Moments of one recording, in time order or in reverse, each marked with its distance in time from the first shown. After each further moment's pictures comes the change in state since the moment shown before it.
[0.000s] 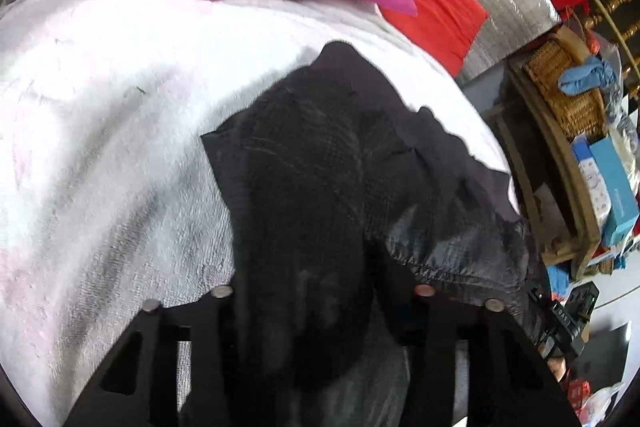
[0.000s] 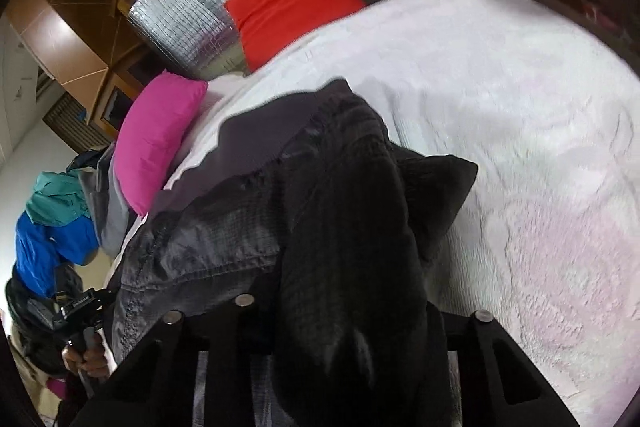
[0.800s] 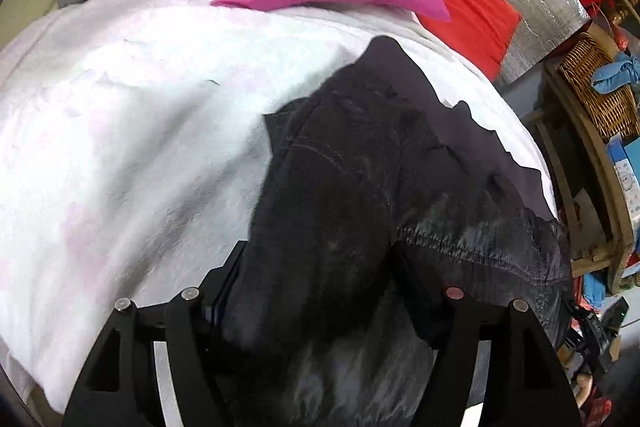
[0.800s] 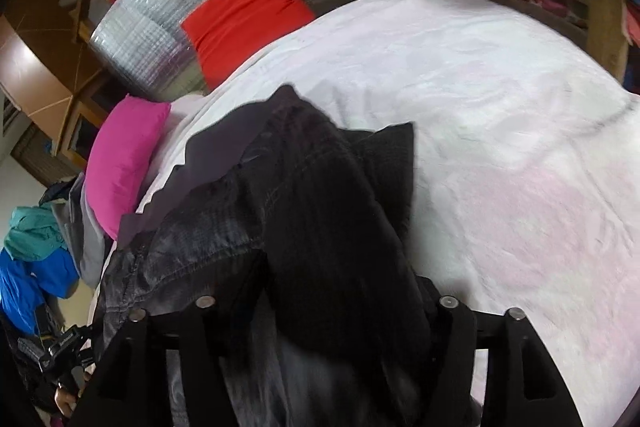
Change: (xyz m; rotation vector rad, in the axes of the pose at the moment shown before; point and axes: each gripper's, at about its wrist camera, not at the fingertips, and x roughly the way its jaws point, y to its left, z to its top) left arm -0.041 0.001 -0.049 -0.016 -0.042 0.220; right arm -0.034 -0.013 -0.017 0.134 -0.024 -0.131
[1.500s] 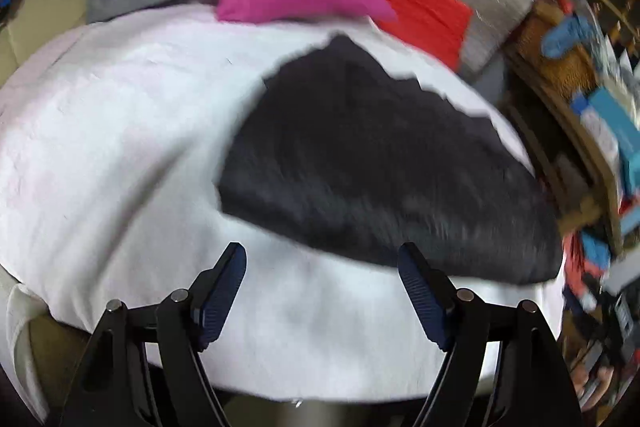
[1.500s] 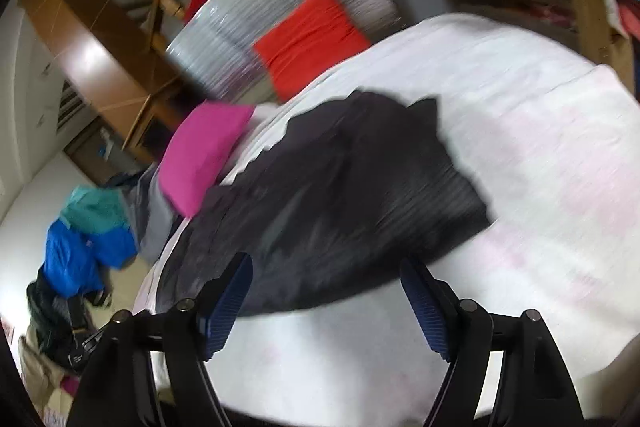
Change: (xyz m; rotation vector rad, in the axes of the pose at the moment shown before) left arm -0.066 -0.012 -0.112 0.130 -0.084 -0.029; right arm -0.080 0.025 -0.102 -0.061 -0.068 0.217
